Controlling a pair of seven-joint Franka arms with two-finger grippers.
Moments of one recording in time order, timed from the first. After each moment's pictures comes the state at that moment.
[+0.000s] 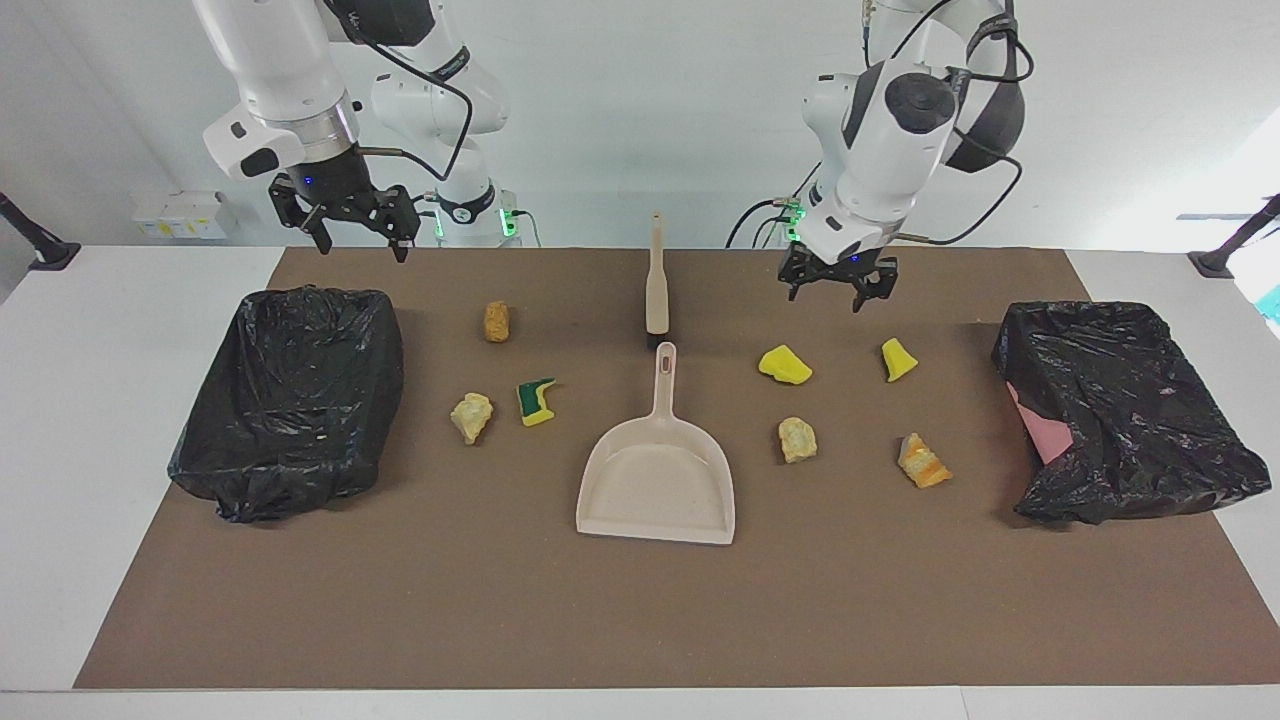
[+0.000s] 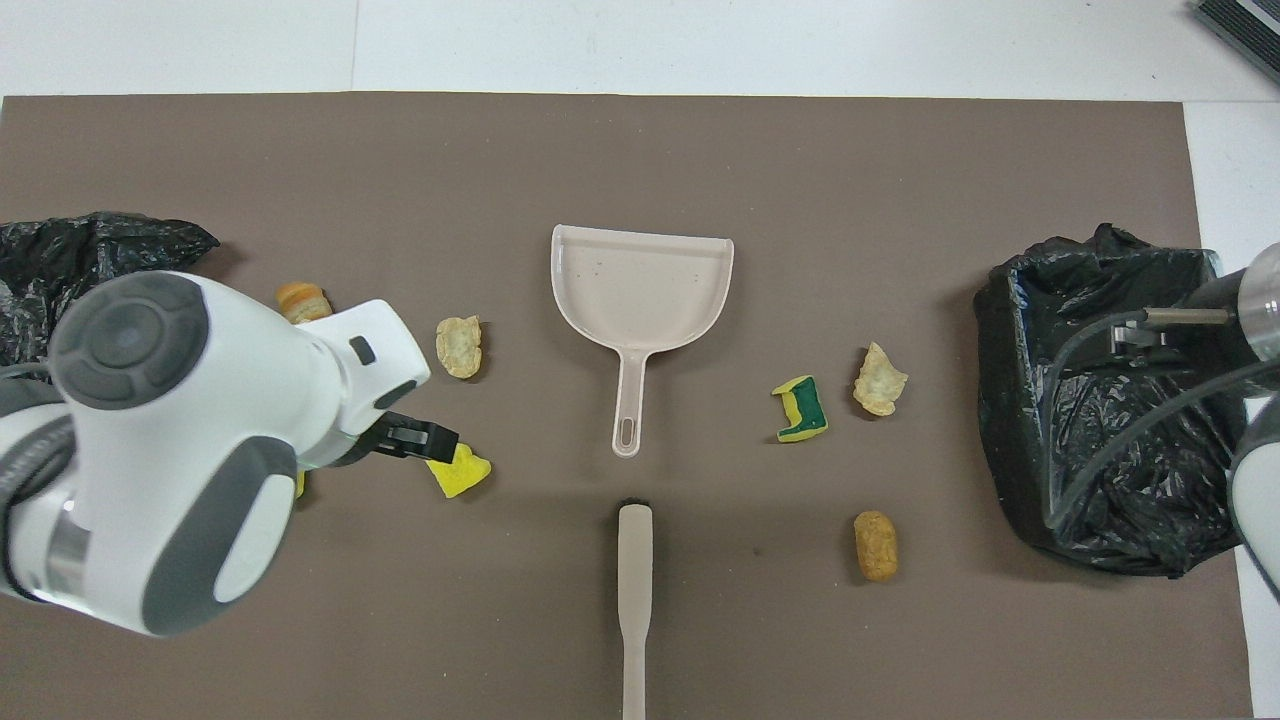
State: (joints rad) left arm -0.39 -0.10 -0.08 -2.05 -0.06 1.89 -0.17; right arm -0.05 -0.06 0.12 -1.63 -0.05 1.53 0.18
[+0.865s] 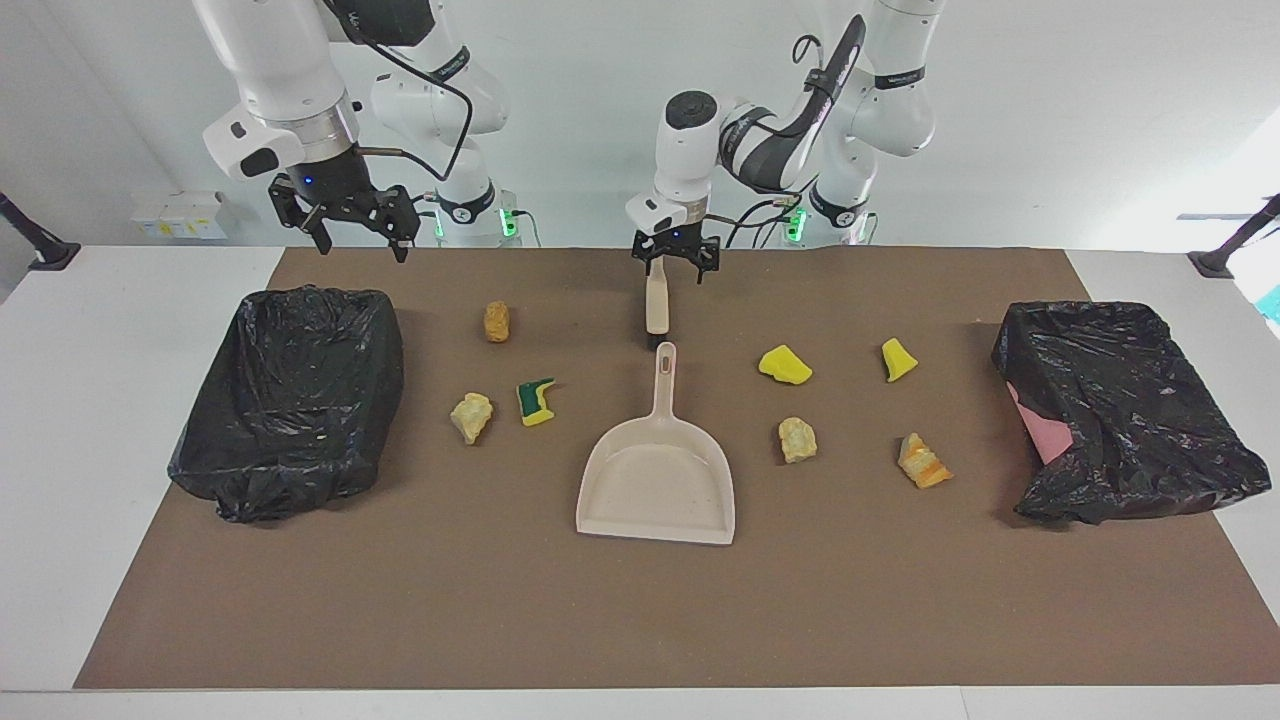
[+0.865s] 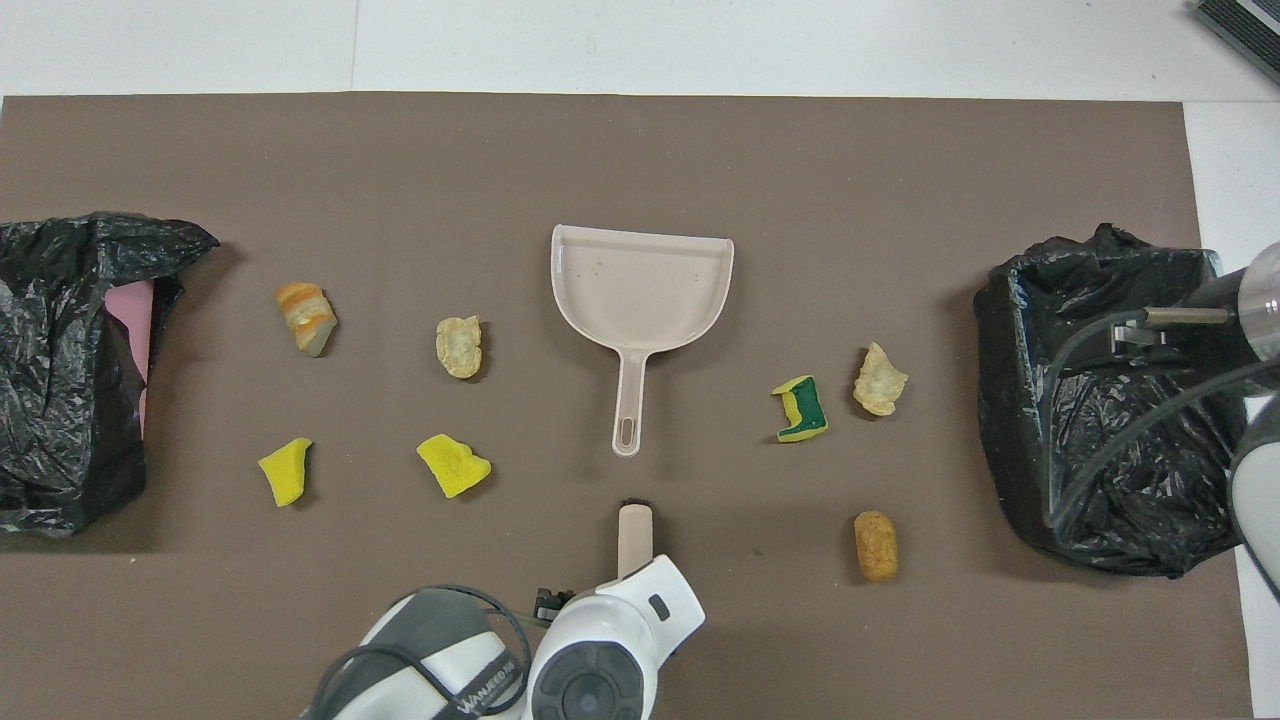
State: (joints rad) left arm -0.92 -0.09 -0.09 -2.40 -0.06 2.32 -0.69; right arm -0.05 -0.06 0.12 -1.63 -0.05 1.54 0.18
